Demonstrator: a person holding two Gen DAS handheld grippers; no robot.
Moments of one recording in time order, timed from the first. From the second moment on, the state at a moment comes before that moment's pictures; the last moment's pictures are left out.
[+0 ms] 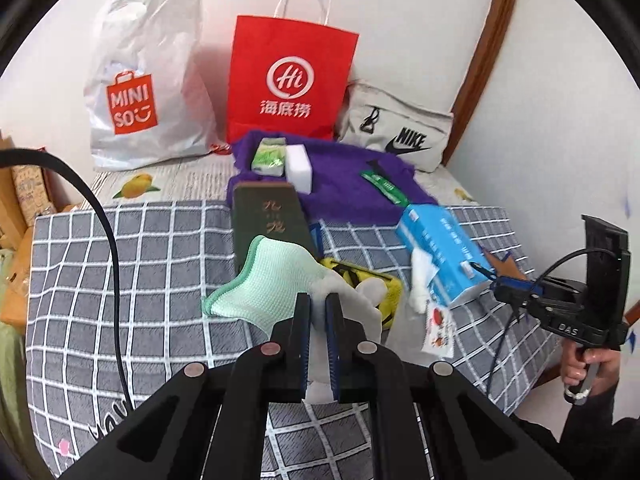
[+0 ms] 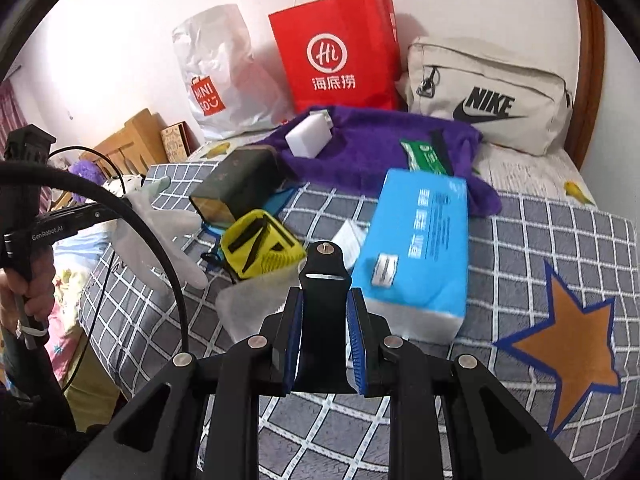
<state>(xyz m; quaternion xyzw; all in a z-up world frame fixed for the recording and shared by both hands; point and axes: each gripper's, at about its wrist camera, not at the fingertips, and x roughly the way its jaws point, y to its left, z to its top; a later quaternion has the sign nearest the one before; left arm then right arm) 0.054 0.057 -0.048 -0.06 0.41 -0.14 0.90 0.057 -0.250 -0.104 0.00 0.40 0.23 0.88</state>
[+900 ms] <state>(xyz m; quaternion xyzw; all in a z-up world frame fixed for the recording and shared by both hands) 0.169 0.021 -0.006 -0.08 0.38 -0.19 0.90 0.167 -0.251 -0.073 -0.01 0.39 0.22 0.89</state>
